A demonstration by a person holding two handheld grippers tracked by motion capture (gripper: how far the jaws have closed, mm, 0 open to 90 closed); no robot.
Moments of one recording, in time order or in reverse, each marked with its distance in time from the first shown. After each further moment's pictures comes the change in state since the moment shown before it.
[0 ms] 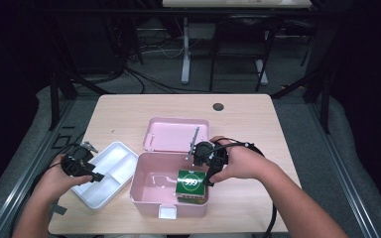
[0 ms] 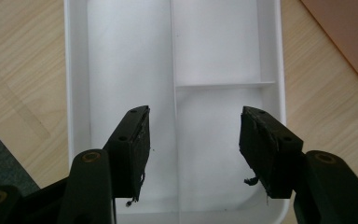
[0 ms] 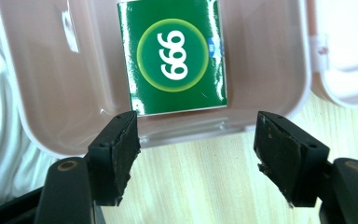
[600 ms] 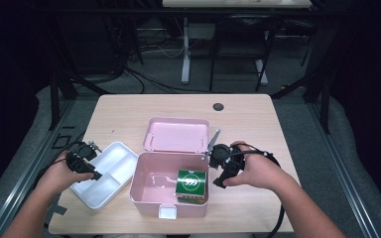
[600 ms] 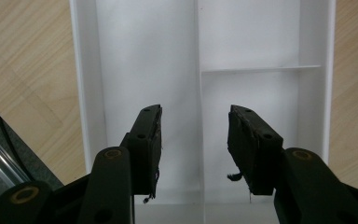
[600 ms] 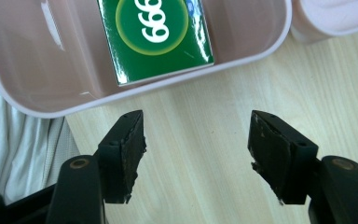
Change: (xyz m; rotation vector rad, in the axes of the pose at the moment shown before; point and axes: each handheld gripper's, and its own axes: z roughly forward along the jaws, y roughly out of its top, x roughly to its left) left arm 0.011 0.011 0.017 0.146 0.032 0.005; right arm 0.003 -0.040 -0.002 -0.051 -0.055 0.112
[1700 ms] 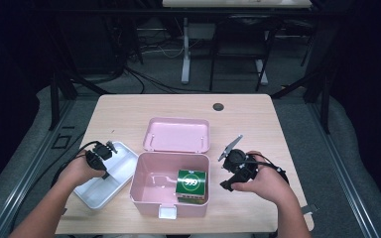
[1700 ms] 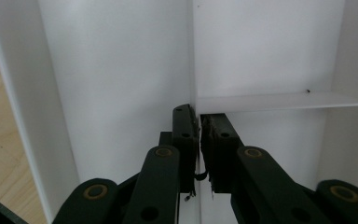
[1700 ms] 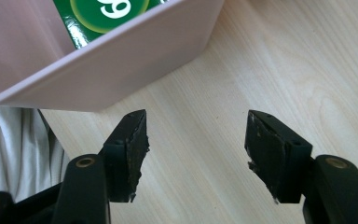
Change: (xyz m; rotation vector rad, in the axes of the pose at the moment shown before) left arm -0.001 0.033 0.045 0.172 -0.028 0.013; right arm -0.007 -0.044 0.020 -0.102 0.010 0.244
